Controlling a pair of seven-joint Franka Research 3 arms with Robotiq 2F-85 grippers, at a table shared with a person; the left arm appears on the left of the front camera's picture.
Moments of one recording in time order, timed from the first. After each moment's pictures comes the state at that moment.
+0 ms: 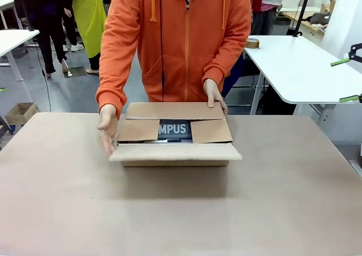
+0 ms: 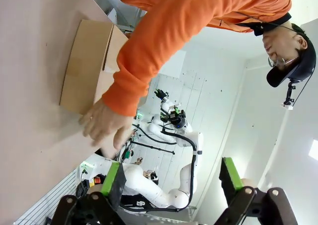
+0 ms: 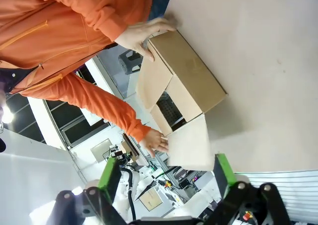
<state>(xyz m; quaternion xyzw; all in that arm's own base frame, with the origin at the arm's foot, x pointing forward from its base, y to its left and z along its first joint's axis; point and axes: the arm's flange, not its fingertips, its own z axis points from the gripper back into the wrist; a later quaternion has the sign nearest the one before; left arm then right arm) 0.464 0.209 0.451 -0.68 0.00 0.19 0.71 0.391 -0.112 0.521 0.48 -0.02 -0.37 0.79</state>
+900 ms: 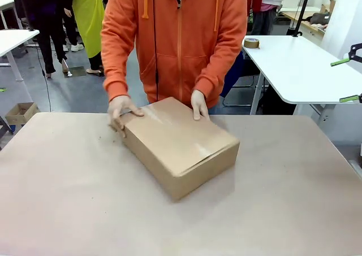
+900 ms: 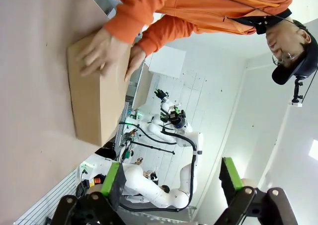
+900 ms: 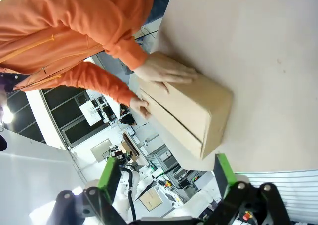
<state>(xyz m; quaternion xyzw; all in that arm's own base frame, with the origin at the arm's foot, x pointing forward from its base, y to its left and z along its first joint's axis) 0.464 0.209 0.451 -0.68 0.00 0.19 0.71 0.391 -0.112 0.521 0.48 -0.02 -0.37 0.79</state>
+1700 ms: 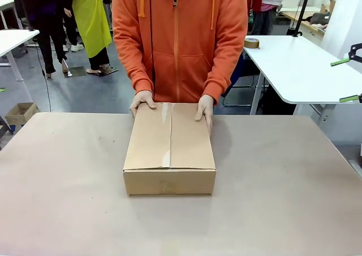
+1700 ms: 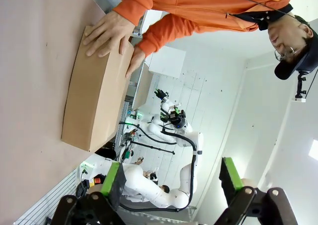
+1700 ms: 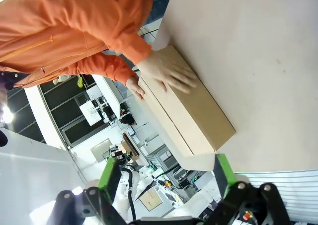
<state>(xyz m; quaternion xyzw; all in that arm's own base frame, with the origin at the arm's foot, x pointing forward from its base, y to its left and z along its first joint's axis) 0.464 0.209 0.451 -0.68 0.00 0.19 0.71 0.391 -0.112 0.521 0.48 -0.02 -0.37 0.79</state>
